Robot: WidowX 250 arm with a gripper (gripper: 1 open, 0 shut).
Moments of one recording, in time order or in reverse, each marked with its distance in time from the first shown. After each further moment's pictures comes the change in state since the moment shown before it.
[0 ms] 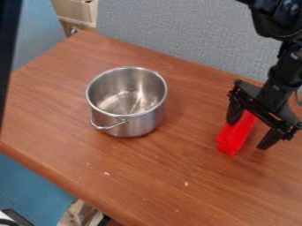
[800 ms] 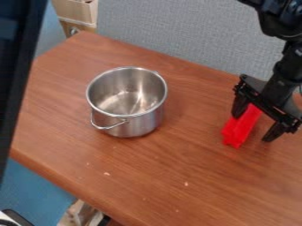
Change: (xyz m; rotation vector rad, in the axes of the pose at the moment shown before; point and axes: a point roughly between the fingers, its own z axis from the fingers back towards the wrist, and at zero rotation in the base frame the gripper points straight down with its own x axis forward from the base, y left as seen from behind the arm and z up) arm 0.017 0.001 -0.005 0.004 -0.020 0.008
